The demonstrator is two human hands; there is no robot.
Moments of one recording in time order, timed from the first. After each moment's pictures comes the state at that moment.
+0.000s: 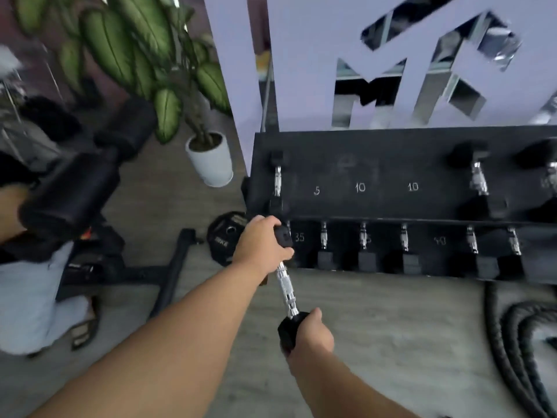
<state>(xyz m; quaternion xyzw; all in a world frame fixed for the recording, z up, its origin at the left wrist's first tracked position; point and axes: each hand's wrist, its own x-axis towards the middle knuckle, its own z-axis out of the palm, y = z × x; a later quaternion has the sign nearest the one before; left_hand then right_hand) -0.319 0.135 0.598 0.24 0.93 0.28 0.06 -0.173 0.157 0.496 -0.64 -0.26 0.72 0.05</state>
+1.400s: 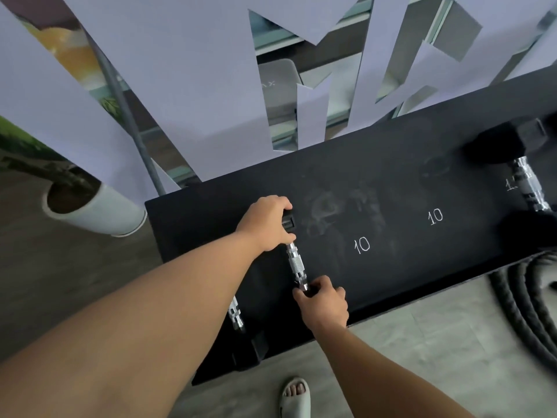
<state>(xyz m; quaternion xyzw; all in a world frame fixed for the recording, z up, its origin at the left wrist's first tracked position) -0.731 0.499 0.480 0.50 0.83 0.10 0.23 -0.544 0.464 0.390 -0.66 -0.60 0.45 -0.07</state>
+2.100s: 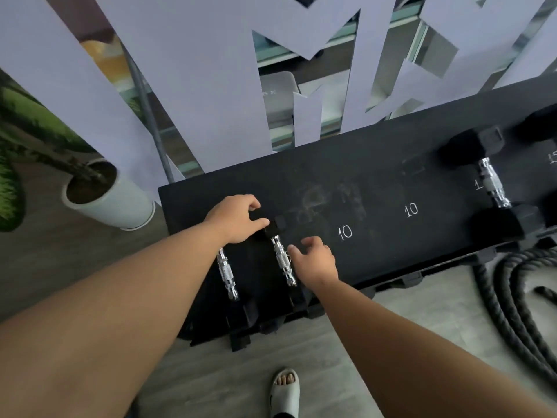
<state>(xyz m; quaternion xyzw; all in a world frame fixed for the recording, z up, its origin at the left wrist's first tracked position) -0.726 0.434 0.526 0.44 0.86 0.08 0.23 -0.529 0.490 0.452 -0.56 -0.65 0.51 0.01</state>
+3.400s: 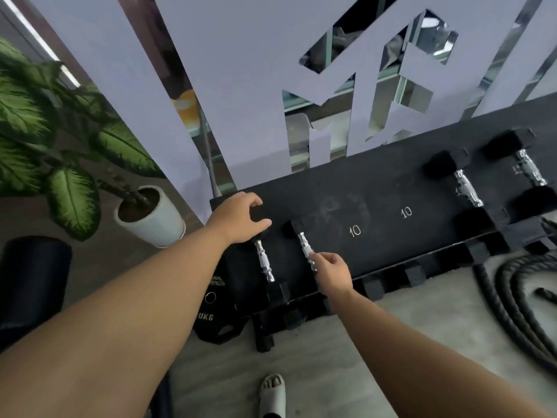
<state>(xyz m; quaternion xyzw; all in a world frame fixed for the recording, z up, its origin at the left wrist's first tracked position) -0.708 0.311 0.655 0.49 0.85 0.14 0.15 -0.480 0.373 0.550 -0.57 -0.46 0.66 0.15</state>
